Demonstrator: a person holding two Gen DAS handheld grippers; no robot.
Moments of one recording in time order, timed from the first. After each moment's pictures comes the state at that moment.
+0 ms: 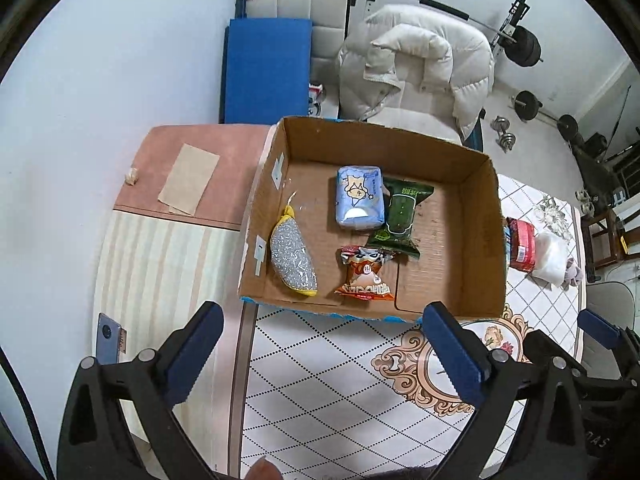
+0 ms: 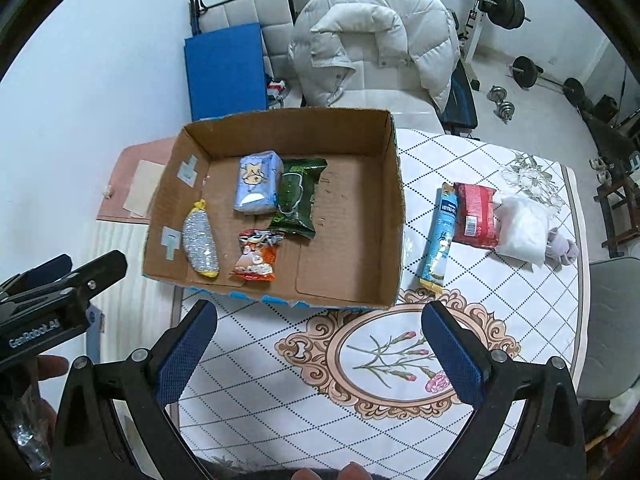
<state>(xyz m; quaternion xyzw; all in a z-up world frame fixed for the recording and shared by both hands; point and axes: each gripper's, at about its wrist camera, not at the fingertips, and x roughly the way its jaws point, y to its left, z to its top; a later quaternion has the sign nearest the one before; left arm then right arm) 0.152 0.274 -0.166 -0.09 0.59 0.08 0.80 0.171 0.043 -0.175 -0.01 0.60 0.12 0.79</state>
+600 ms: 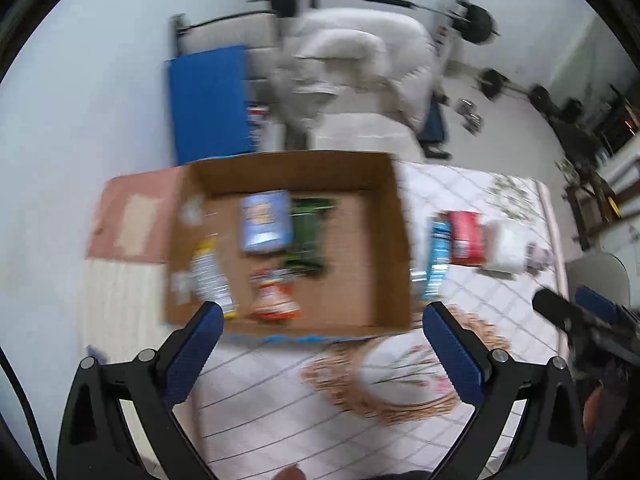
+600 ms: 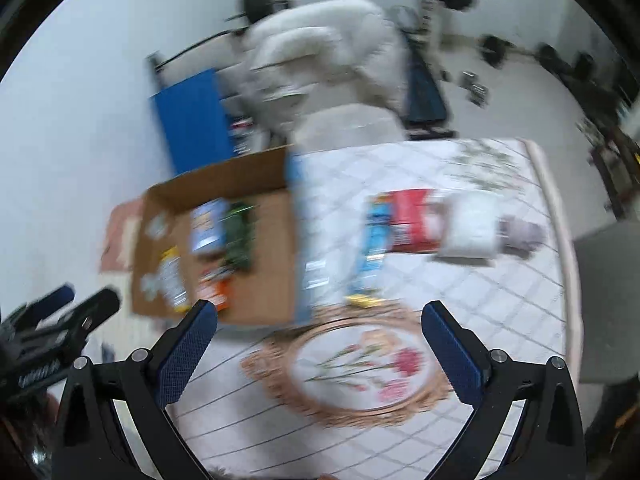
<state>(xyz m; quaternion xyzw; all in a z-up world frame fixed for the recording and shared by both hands) 0.208 0.122 -0.147 -0.03 0.59 0.01 0.81 0.204 -0.117 -0.161 0.08 0.59 0.07 0.80</state>
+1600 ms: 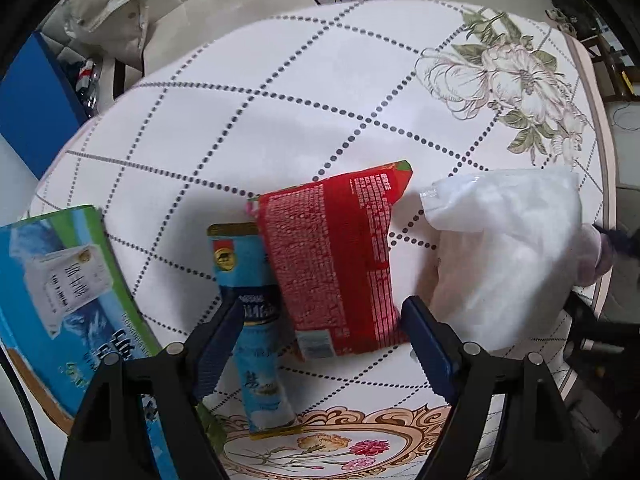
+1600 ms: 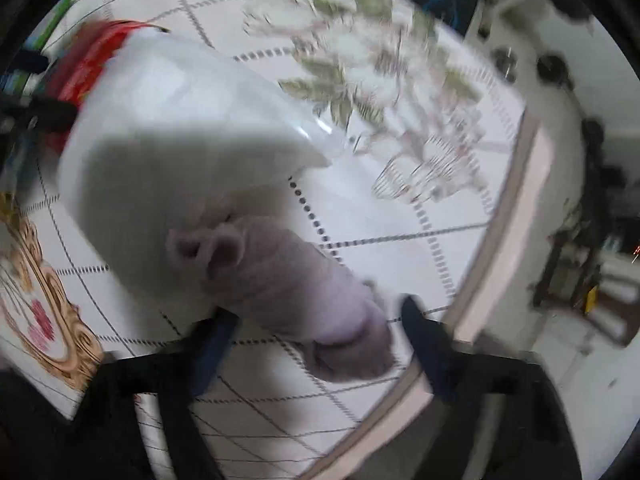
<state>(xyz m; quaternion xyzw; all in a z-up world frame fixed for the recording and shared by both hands) 0.393 -0.126 -0.407 0.07 0.78 -0.07 0.62 0.357 -0.329 -0.428 -0.23 0.74 0.12 0.62</state>
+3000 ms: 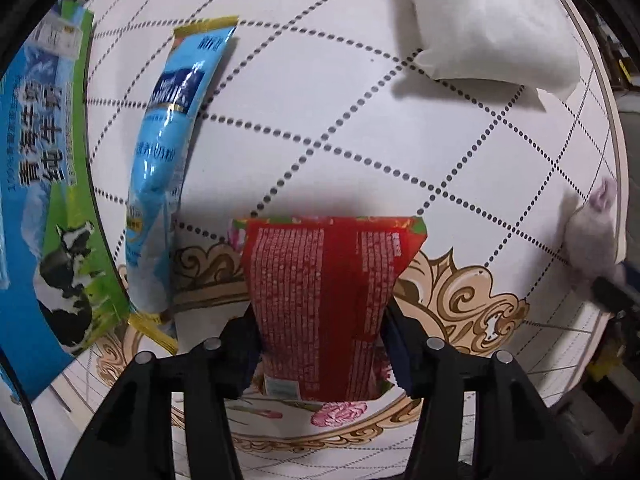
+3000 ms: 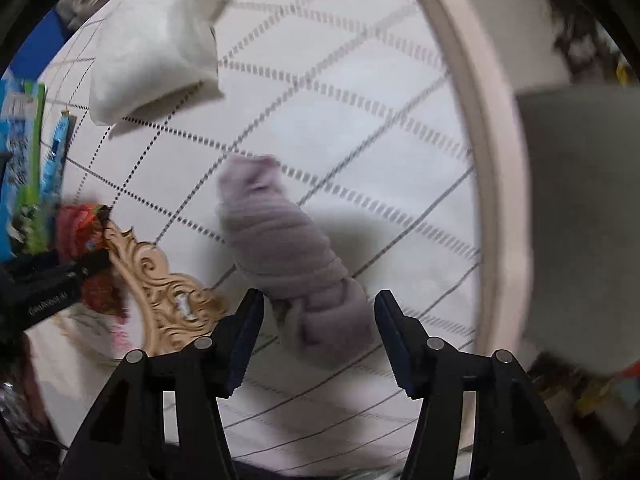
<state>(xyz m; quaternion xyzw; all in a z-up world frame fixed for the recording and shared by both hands) 0.232 -0.122 -0.425 0.06 0.78 -0.06 0.63 0.189 -0.392 -0.397 0.01 0.76 -0.01 0.65</state>
